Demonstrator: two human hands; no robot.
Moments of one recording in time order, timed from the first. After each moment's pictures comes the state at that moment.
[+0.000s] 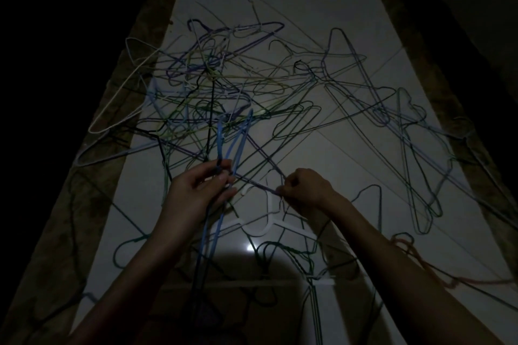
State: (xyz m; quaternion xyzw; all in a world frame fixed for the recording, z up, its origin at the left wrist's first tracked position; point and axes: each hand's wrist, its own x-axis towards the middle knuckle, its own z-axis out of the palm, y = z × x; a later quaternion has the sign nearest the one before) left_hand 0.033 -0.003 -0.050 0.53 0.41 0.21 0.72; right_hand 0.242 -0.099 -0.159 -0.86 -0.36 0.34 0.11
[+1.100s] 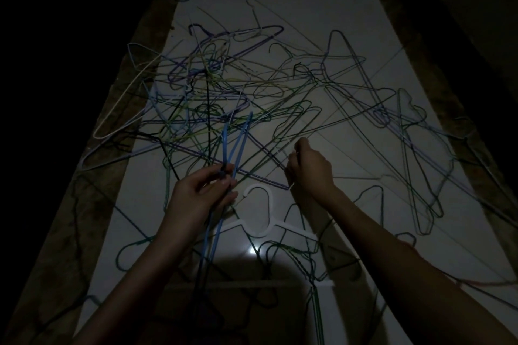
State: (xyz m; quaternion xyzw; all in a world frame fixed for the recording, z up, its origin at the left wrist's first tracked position) left_hand 0.036 -0.005 -0.054 0.51 0.41 0.21 0.73; right_hand 0.243 -0.082 -0.136 -0.90 -0.36 0.13 0.20
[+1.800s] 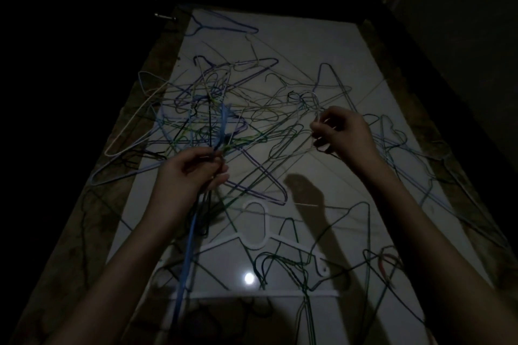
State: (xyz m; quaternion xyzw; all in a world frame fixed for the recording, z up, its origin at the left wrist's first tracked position) left_hand 0.035 0.016 -0.004 0.56 0.35 0.29 0.69; right_hand 0.259 -0.101 0.015 -0.81 -0.32 0.16 0.47
